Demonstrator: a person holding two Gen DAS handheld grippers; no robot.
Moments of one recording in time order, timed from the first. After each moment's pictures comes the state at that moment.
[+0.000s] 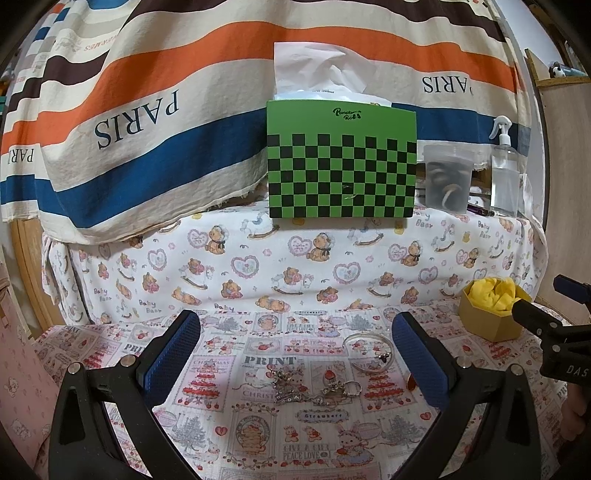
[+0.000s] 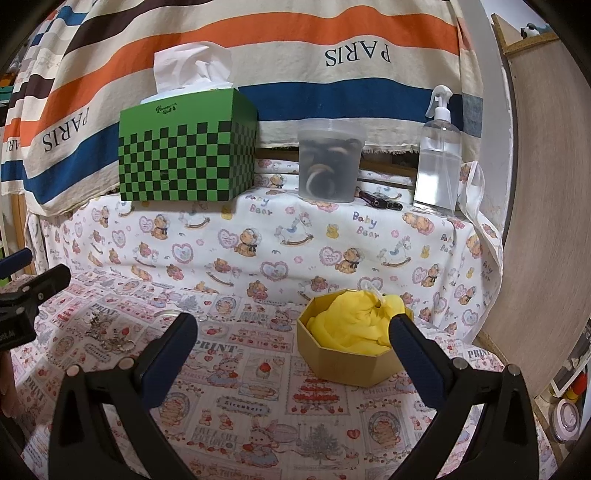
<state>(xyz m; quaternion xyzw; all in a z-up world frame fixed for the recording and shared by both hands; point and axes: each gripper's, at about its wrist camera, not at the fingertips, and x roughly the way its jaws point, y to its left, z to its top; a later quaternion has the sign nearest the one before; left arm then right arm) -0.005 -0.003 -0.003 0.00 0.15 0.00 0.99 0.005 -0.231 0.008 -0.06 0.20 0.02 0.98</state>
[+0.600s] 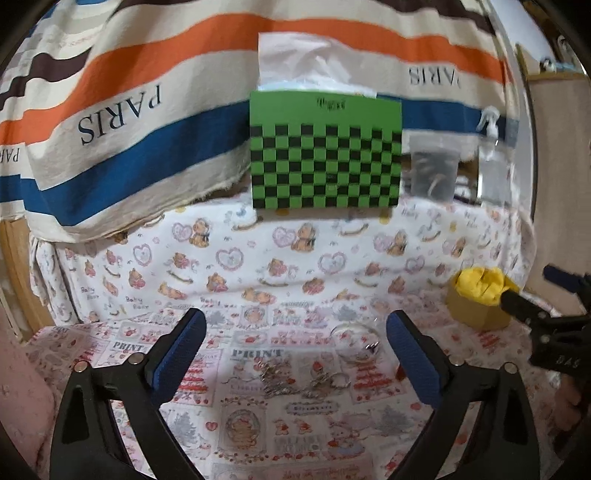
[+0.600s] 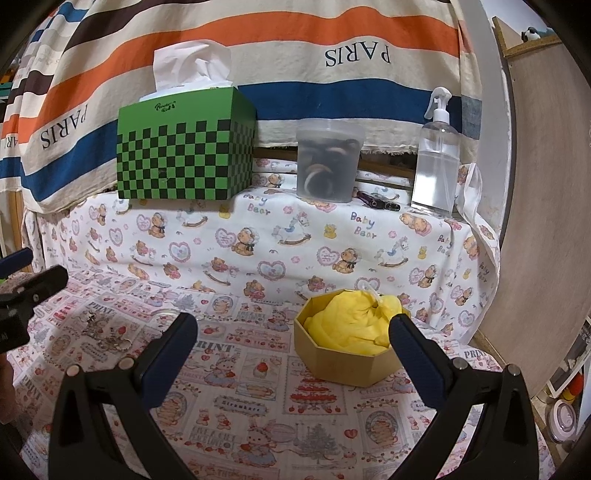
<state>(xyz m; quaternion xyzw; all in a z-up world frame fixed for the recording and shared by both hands) 0.003 -0.007 0.000 0.01 0.19 -0.02 0.98 0.007 -0.230 0.008 -0.06 0.20 0.02 0.98</state>
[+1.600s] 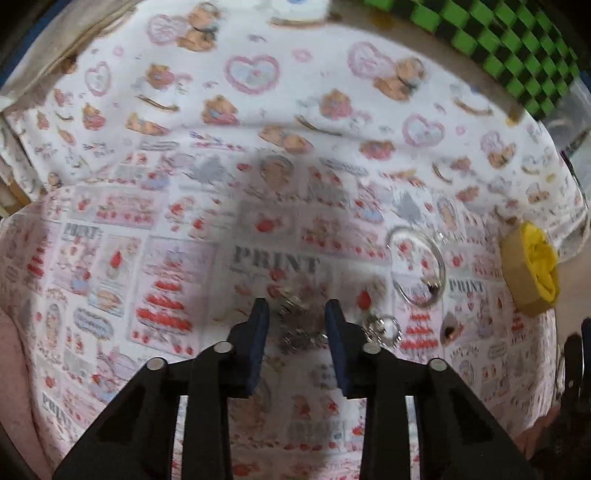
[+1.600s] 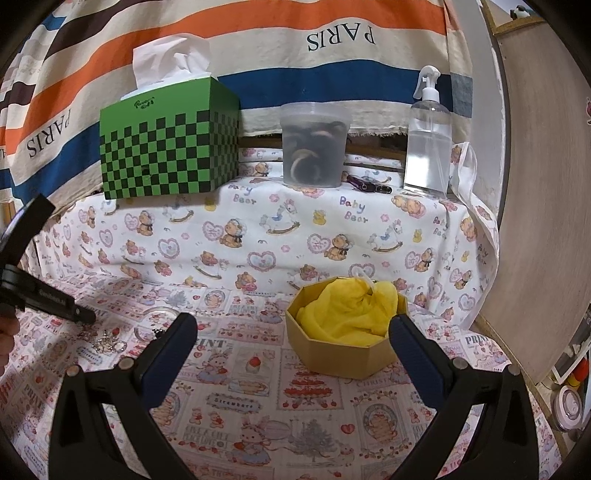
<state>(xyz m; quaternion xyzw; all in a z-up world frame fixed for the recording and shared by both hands) 0.121 0.023 -0.047 -0.10 0.54 -0.01 0.84 0.017 -0.239 0.011 -0.04 0.23 0.00 0.97</state>
